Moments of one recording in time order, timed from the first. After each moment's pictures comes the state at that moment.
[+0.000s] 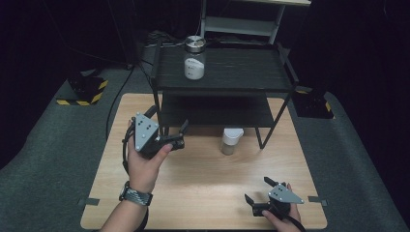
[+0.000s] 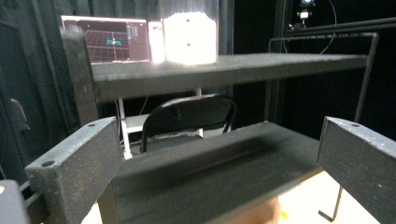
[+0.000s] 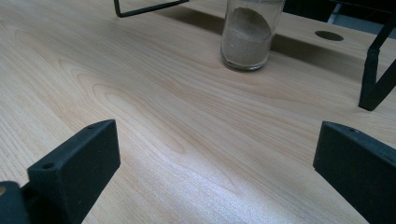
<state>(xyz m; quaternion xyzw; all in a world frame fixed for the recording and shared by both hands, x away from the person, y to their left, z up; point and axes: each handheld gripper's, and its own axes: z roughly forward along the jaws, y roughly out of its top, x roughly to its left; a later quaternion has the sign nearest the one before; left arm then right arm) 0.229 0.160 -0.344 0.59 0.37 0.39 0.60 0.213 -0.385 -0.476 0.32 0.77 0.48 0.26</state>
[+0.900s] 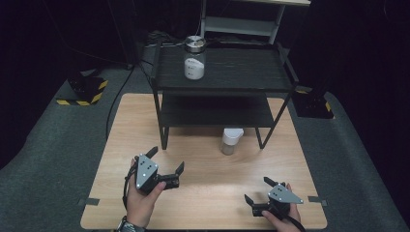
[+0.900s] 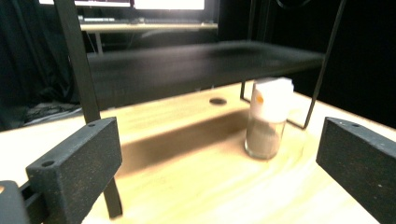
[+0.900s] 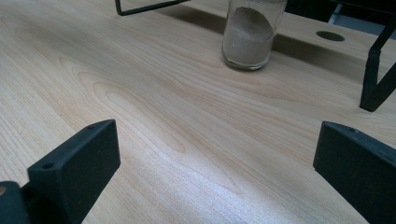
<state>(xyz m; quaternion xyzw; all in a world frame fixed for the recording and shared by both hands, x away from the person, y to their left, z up) 0.190 0.174 -0.430 0.64 0.40 0.33 0.57 0.213 -0.385 -0.475 0.32 0.78 0.48 0.26</state>
